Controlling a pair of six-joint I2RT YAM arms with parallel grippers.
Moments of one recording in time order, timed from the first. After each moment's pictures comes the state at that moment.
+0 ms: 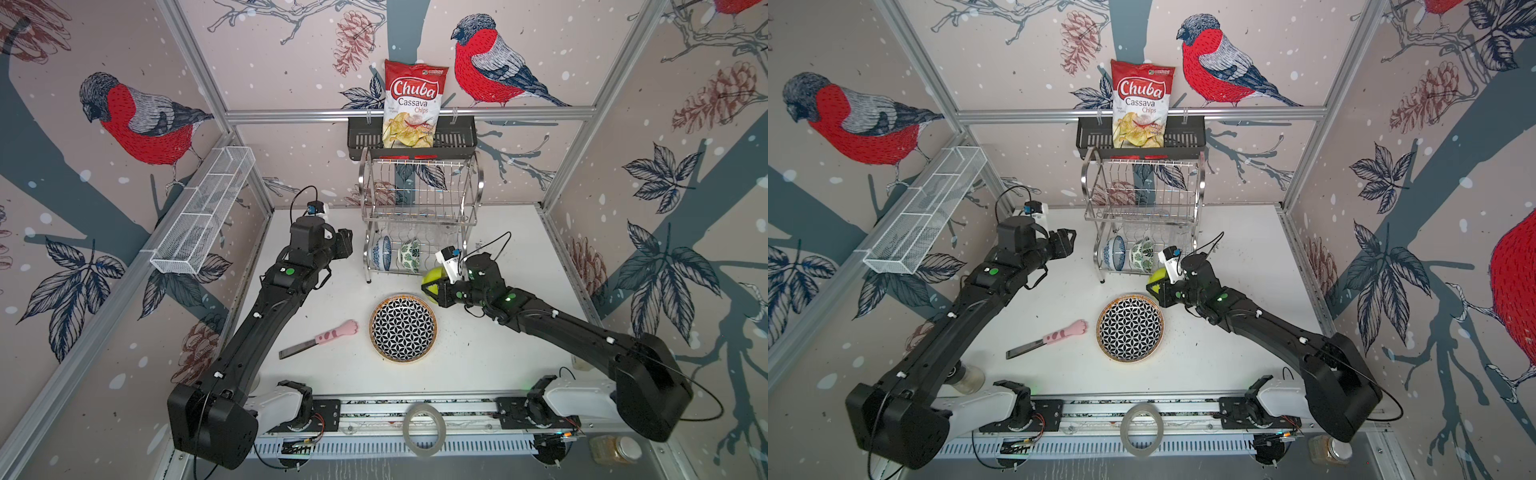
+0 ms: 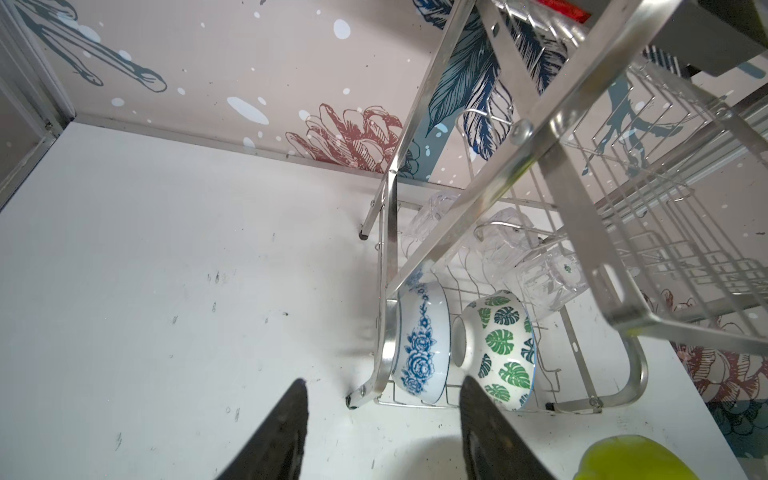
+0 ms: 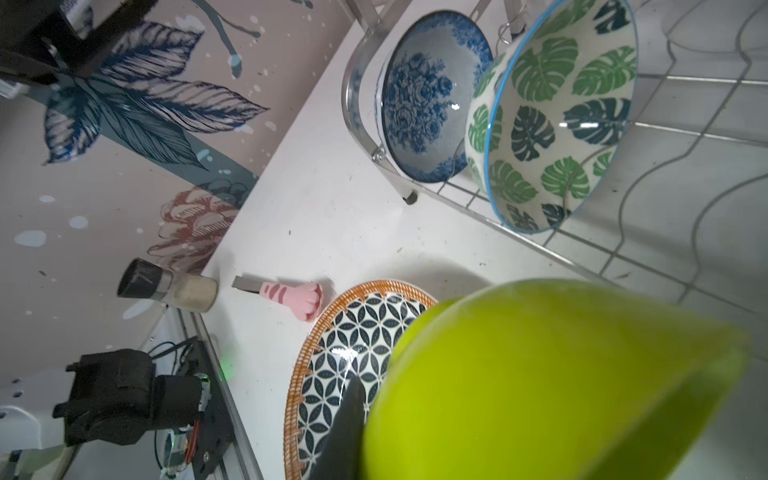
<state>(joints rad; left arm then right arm) -0.27 1.19 1.11 -0.41 0.01 -0.37 0.72 1.27 0.77 -0.07 -0.35 0.39</state>
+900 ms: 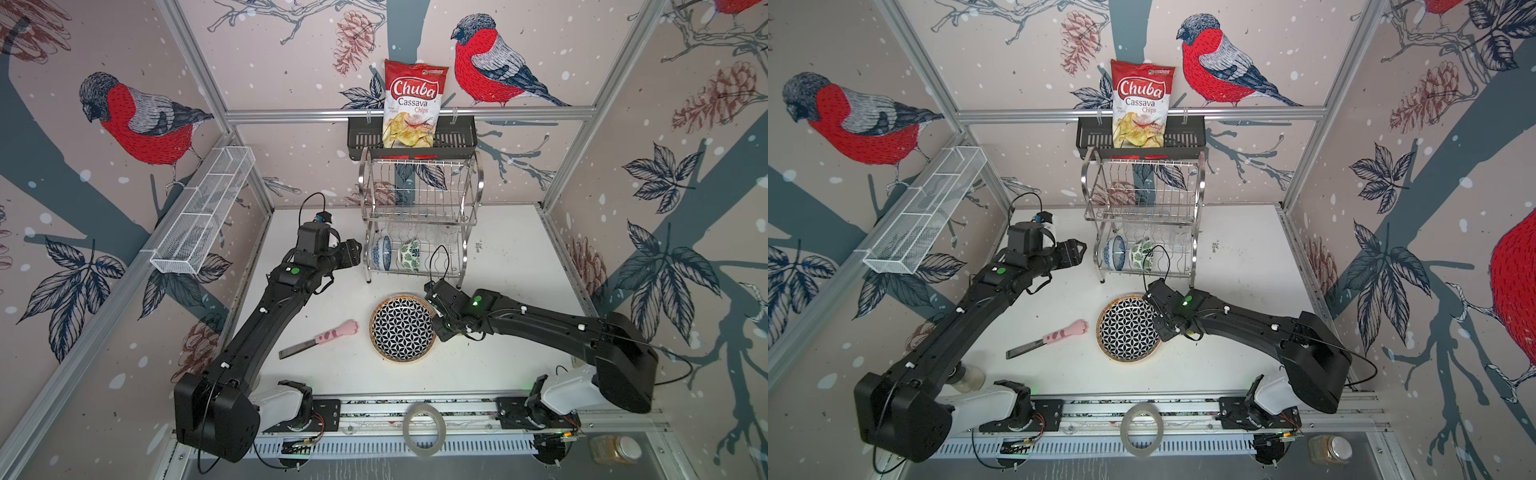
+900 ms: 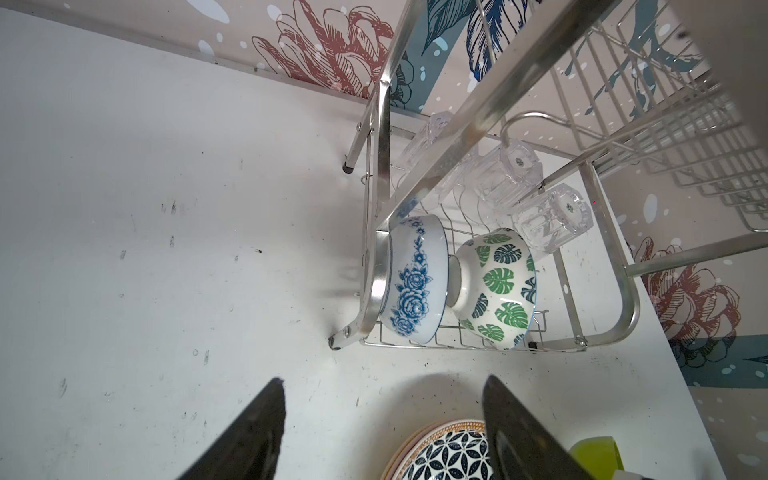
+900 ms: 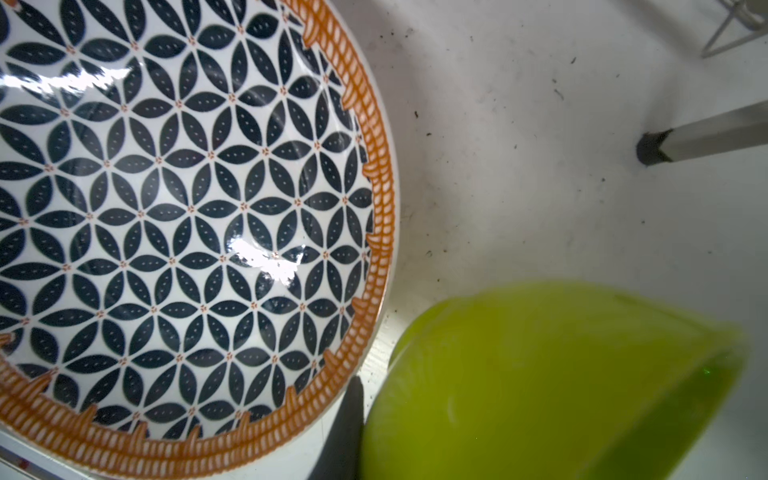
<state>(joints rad) -0.27 1.23 1.07 -0.45 0.13 -0.41 0.99 1.47 0.95 -0.72 0.14 0.33</state>
